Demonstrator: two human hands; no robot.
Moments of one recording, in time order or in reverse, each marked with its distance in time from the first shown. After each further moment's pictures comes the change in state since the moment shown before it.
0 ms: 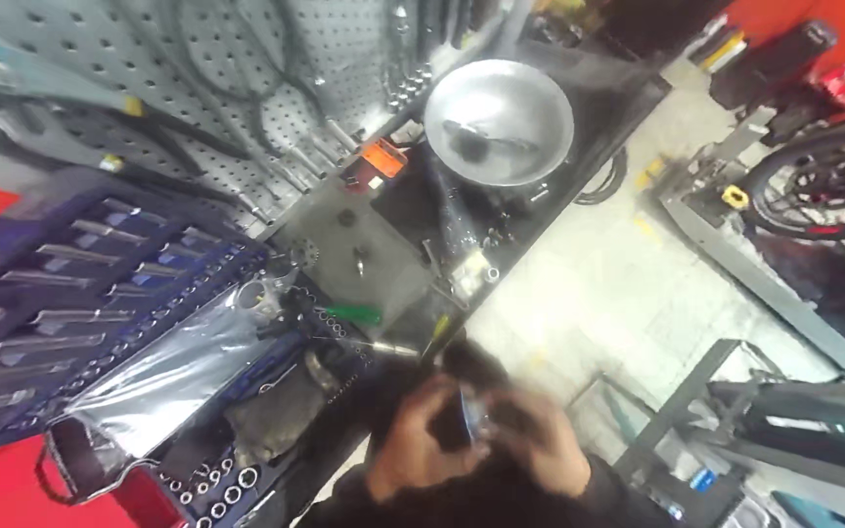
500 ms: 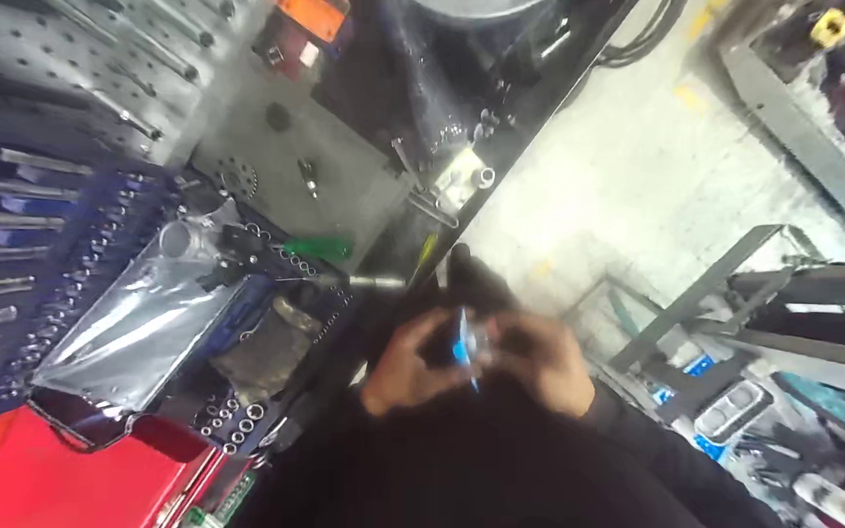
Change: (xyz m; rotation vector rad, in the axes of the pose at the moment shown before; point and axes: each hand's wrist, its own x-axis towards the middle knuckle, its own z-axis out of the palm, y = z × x) left_hand 0.005 -0.010 0.001 -0.108 -0.146 -0.181; right_hand -0.020 0.013 -0.001 0.220 0.117 0.237
